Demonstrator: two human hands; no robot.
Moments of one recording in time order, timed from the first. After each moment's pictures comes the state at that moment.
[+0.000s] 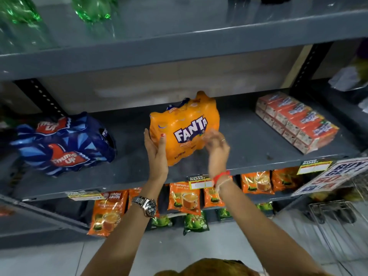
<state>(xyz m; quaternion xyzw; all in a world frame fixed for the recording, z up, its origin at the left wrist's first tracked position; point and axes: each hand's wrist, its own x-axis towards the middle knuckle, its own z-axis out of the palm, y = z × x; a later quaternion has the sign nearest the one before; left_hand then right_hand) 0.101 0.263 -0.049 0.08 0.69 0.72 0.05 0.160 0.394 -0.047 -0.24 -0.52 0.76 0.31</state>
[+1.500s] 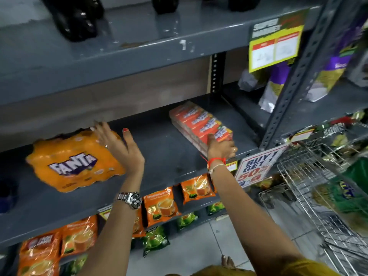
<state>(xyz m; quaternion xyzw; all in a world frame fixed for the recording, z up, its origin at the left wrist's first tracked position) 0.140 0.494 -0.022 0.10 0.76 0.58 -0.28 0.259 0.664 -0.043 -0.60 -0.53 0.54 0.25</state>
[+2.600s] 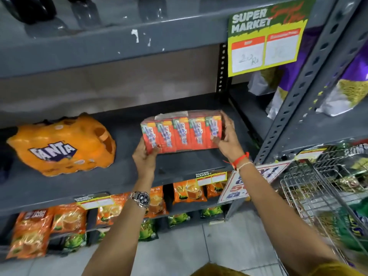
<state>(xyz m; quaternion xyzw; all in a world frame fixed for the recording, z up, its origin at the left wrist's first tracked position) 0.176 0.560 -0.096 0.12 0.72 0.69 -0.02 0.270 0.783 -0.060 -0.17 -0.77 0.56 0.24</state>
